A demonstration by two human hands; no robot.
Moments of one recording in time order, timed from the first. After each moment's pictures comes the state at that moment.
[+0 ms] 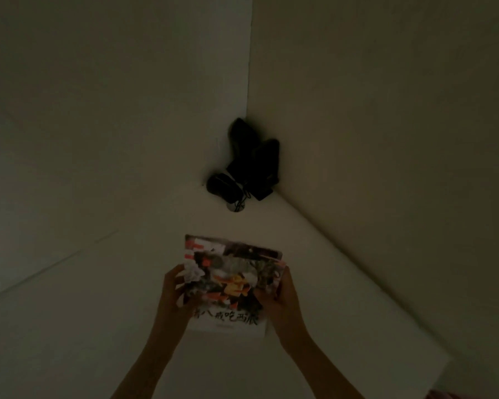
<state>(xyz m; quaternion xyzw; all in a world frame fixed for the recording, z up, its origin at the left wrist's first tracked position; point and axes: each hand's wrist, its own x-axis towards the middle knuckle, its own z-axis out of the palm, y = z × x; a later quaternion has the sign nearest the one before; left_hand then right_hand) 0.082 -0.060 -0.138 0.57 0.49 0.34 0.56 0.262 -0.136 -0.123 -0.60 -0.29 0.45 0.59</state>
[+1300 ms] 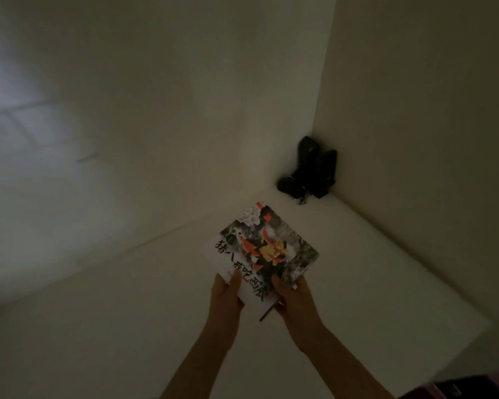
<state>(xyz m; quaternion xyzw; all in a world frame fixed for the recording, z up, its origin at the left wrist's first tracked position) -0.022 -0.179 -0.043 0.34 0.47 0.46 0.67 0.099 -0.216 -0.059 -0.51 -0.12 0.59 0.62</state>
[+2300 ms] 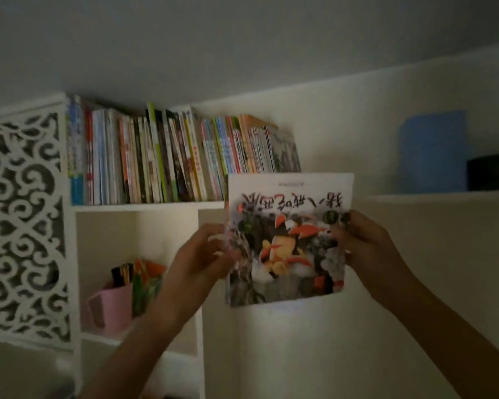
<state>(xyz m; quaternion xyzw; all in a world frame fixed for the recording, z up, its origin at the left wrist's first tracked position) -0.350 -0.328 0.375 0.62 0.44 0.64 0.09 -0.149 -0.188 0.384 -0.11 -0.69 0.44 0.57</state>
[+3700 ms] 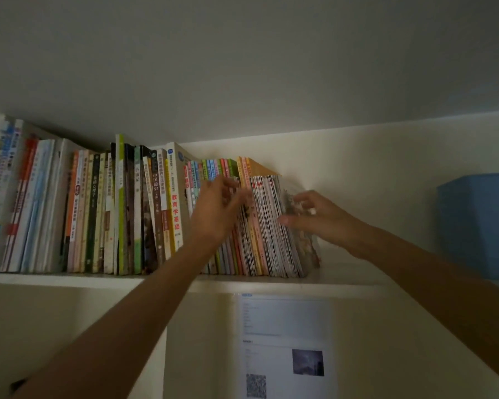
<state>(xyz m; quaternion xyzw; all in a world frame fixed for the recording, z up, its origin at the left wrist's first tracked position) -0.448 -0.113 0.545 0.57 0.51 0.61 -0.20 -0.262 -0.064 0.545 -0.24 -0.84 0.22 0.44</state>
